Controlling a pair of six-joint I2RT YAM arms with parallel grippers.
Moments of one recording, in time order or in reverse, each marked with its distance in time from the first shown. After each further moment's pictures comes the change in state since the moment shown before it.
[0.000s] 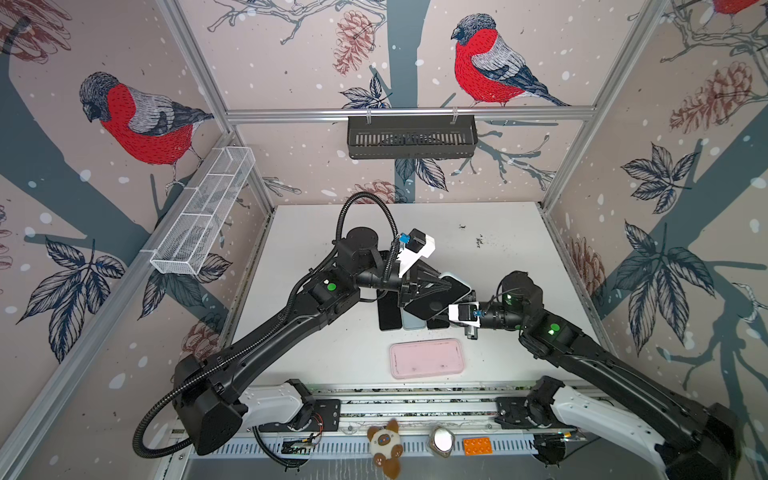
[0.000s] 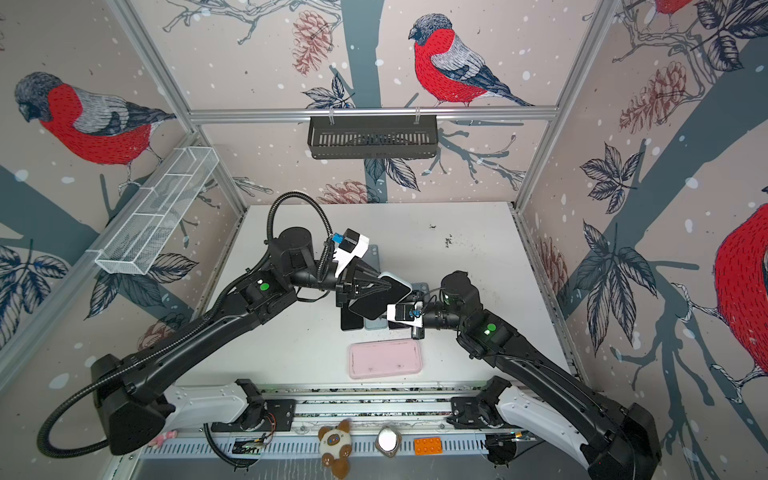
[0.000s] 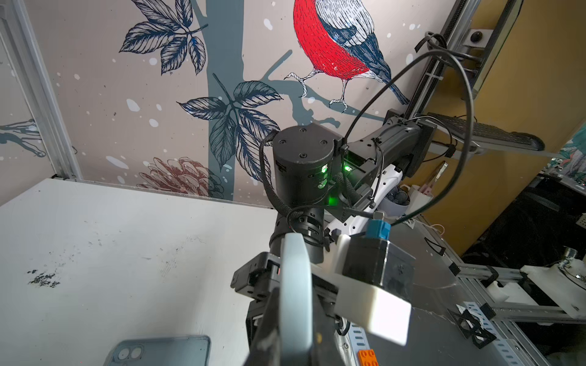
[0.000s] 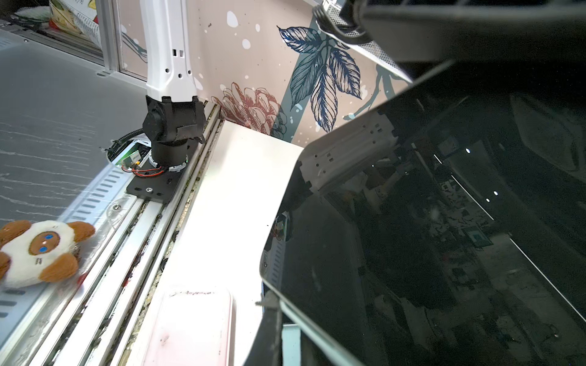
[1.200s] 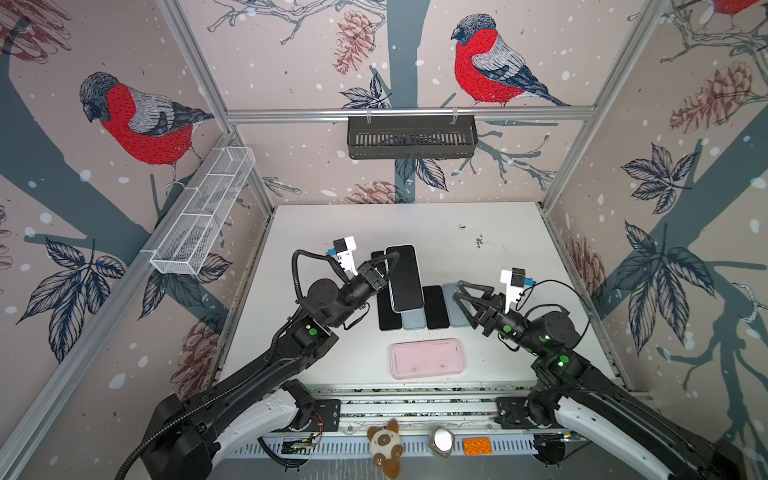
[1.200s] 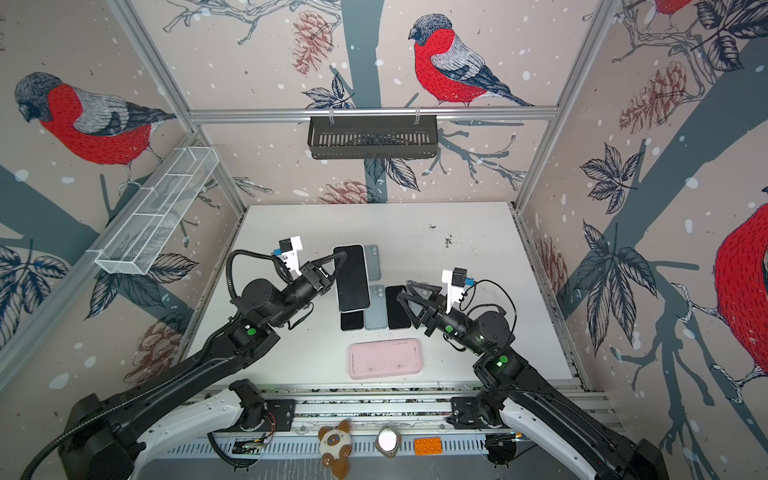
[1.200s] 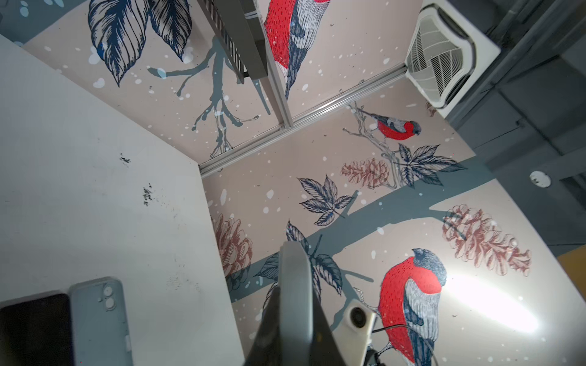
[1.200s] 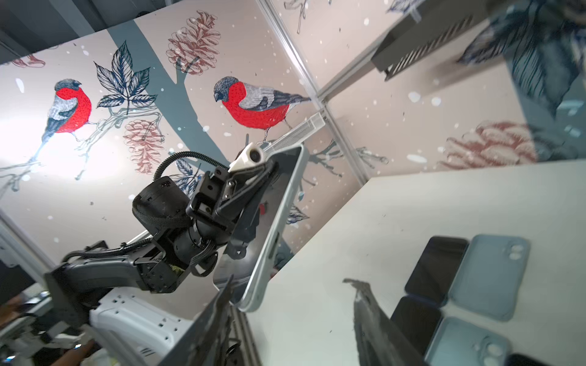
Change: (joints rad) left arm 0.020 -0.316 -0.554 0.588 -0.849 -1.121; right arm 0.008 -0.275 -0.336 0.545 0.380 1.323
